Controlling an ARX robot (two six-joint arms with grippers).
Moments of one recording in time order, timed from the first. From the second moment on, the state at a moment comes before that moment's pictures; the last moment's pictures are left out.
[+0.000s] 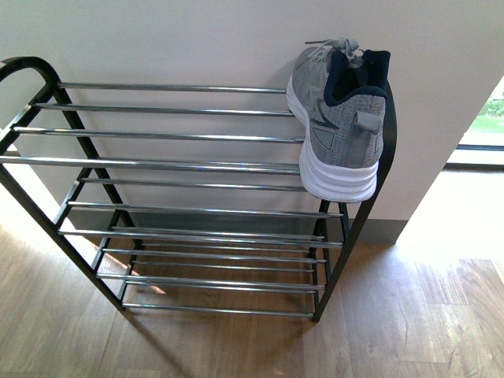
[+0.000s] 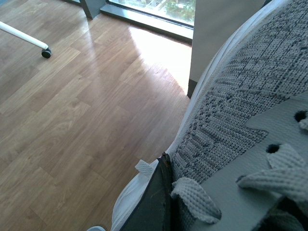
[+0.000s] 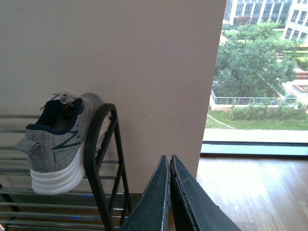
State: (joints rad) left arm -0.14 0.50 0.10 -0.13 -0.61 -0.28; right arm 0.00 0.09 0.02 0.05 0.00 0.01
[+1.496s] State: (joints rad) left arm -0.48 1.85 1.08 0.13 -0.45 -0.68; right arm 0.00 0.00 0.02 0.00 0.00 0.00
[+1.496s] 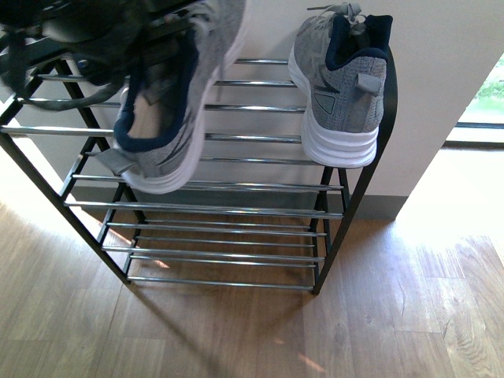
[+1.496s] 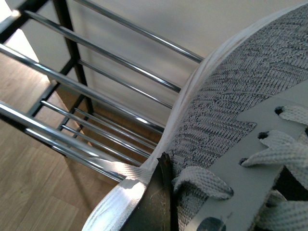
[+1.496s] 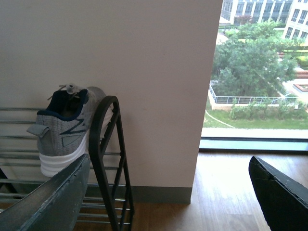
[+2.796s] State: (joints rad) left arm -0.50 2.14 1.46 -0.04 -0.31 -0.73; right arm 0.00 0.00 0.02 0.00 0.00 0.00
